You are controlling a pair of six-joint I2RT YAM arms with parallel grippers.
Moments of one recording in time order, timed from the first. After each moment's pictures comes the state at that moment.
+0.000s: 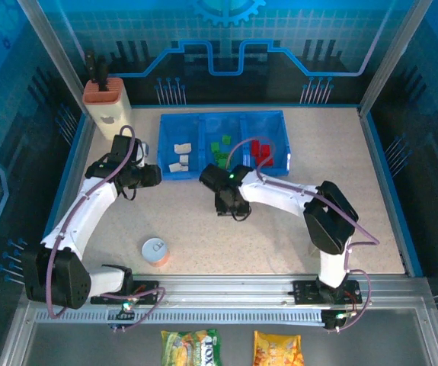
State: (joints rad) left arm -0.11 1.26 1.04 -0.77 0.06 -0.27; right arm 0.88 1.87 1.45 -0.99 0.13 0.92
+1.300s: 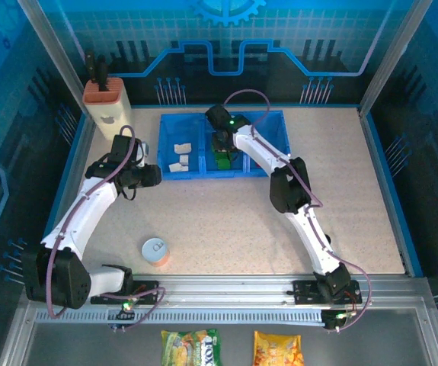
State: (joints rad) left arm -0.11 1.26 1.04 -0.77 0.06 -0.27; right arm 0.57 2.56 2.43 -1.00 0.23 0.55
